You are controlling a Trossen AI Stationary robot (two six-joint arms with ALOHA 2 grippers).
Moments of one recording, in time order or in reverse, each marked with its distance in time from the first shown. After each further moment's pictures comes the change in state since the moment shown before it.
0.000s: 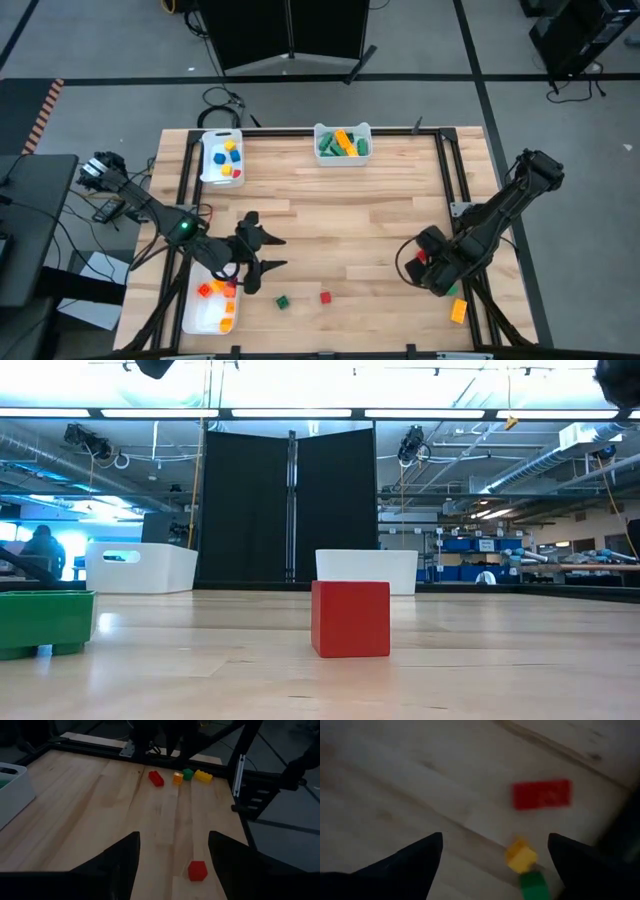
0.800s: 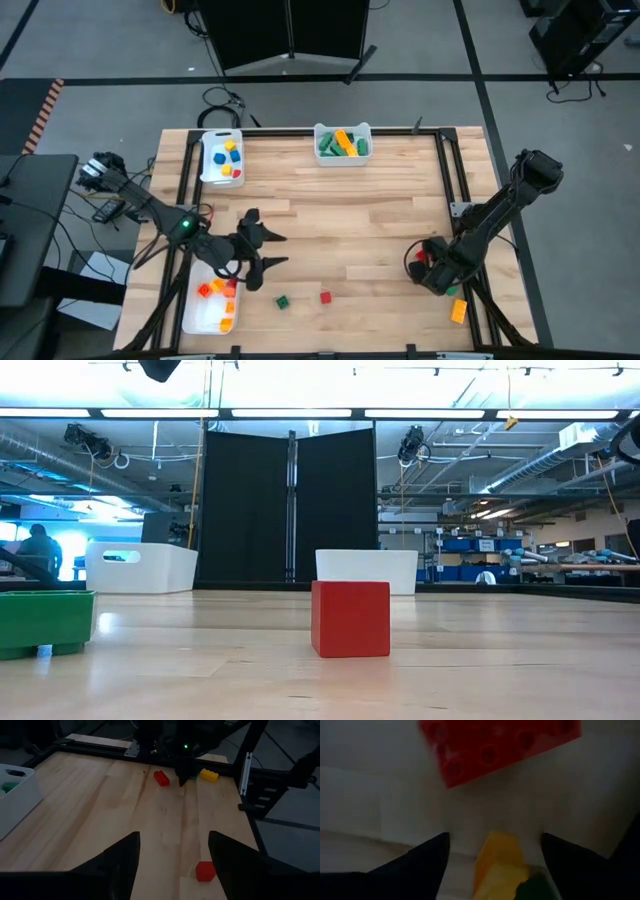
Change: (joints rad) left arm 0.019 0.000 0.000 -0.008 0.000 0.024; right arm 0.055 0.000 -0.418 0.448 -0.218 0.369
